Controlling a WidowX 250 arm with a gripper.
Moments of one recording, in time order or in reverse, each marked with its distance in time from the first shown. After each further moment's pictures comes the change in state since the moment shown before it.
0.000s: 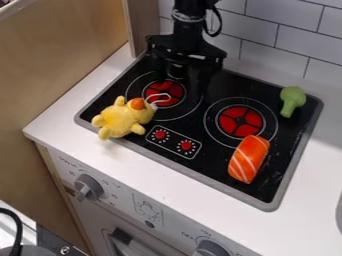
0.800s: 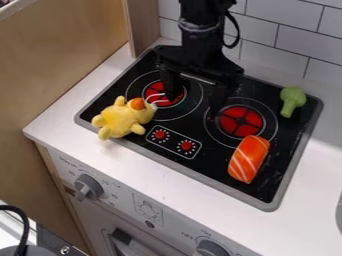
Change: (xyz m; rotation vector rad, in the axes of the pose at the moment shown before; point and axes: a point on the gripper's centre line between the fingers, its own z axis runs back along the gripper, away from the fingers) arm -0.045 -0.030 0.026 -0.111 0.001 -0.214
